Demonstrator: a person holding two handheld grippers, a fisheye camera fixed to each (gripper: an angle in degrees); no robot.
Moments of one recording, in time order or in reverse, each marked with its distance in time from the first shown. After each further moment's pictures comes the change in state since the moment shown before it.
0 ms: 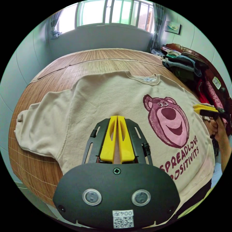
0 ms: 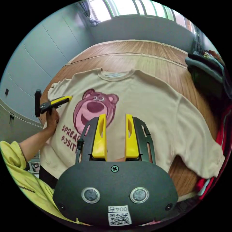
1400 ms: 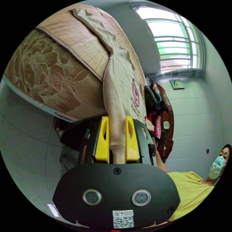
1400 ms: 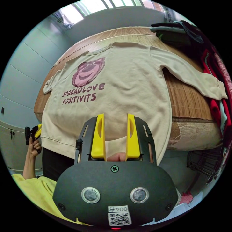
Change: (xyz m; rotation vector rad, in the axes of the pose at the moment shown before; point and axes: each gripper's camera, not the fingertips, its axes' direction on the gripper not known) left arm -0.203 0.291 -0.196 -0.052 0.732 -0.669; right arm -0.047 0.087 0.013 -0.069 0.015 0.218
